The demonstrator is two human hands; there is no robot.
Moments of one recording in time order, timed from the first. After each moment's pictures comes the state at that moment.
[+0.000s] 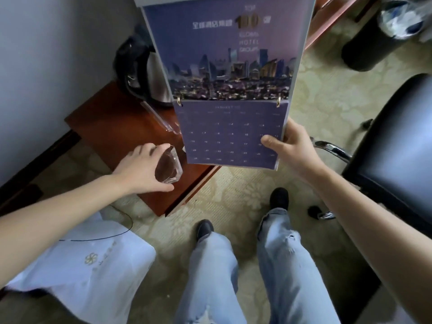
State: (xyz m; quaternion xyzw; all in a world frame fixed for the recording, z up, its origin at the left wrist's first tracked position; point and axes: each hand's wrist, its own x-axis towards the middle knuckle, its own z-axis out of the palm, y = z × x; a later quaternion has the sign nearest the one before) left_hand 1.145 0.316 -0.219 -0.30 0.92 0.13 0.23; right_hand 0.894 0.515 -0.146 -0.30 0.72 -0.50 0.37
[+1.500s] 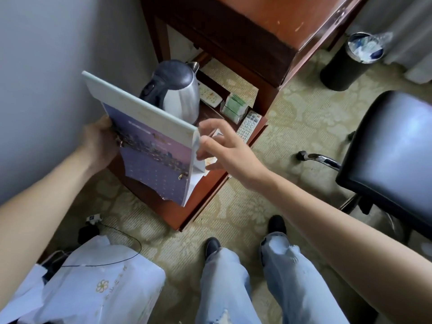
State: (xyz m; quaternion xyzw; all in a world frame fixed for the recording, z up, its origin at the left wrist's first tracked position) left_hand 1.157 0.224 -0.132 -0.40 0.44 0.77 -0.24; right_hand 0.998 0.442 -0.083 -0.30 0.65 -0.52 0.46
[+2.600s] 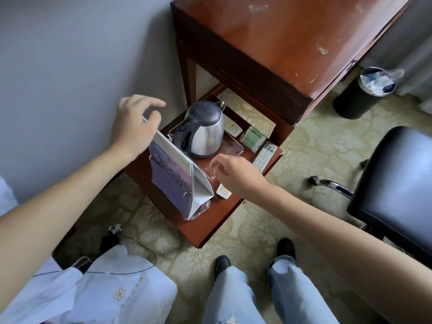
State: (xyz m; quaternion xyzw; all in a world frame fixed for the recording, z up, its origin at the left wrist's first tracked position) left_hand 1.133 0.201 -0.014 -0.39 0.86 0.24 -0.22; right_hand 1.001 0.391 -0.057 -0.52 0.79 -0.19 0.26
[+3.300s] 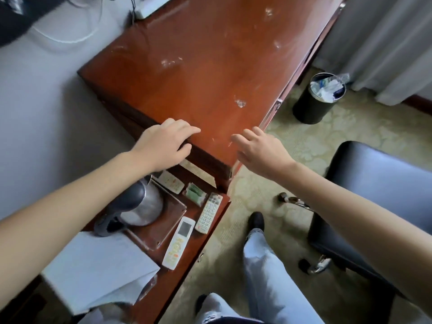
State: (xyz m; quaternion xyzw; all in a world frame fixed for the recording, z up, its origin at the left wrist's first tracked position) left_hand 0.822 0.214 0.024 -0.08 0.99 0.07 0.02; right_hand 0.673 0.412 -0.008 -0.59 0.81 -0.07 0.00
